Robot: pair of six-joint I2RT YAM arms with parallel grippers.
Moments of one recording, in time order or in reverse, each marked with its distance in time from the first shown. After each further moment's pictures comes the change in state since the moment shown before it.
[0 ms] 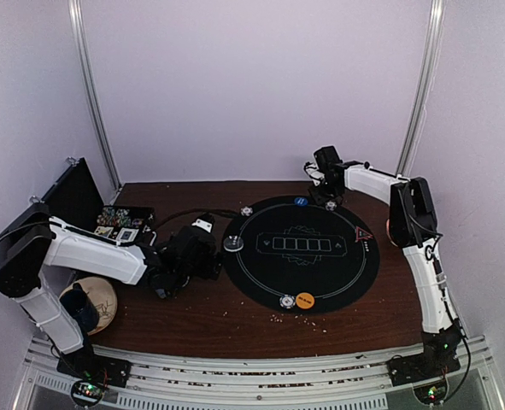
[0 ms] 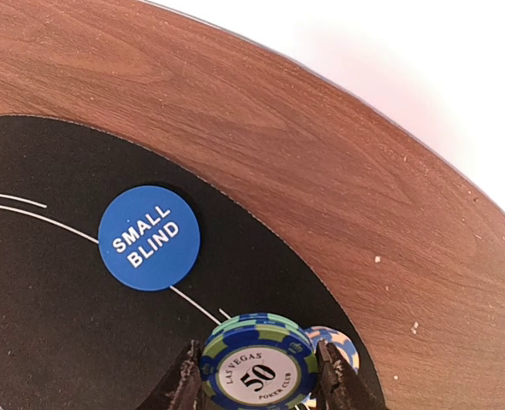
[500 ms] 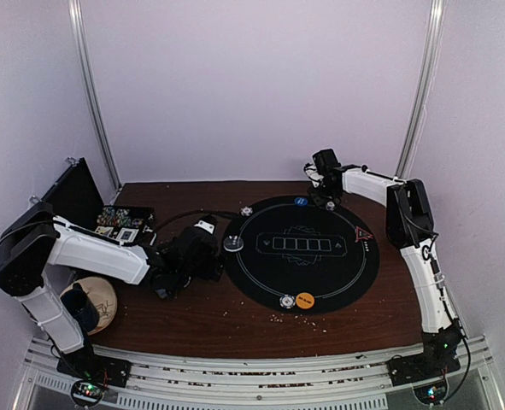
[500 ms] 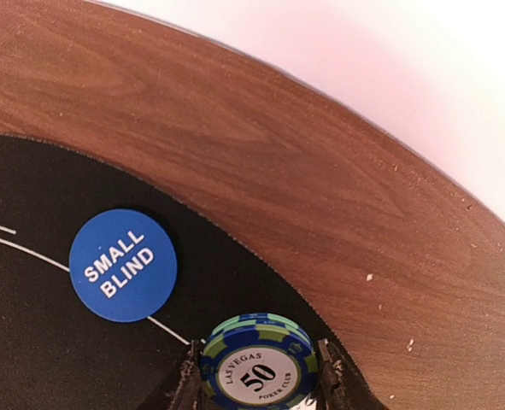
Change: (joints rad) left arm 0.000 0.022 0.009 0.000 0.022 0.000; right arm -0.001 0.042 0.016 0.050 0.037 0.001
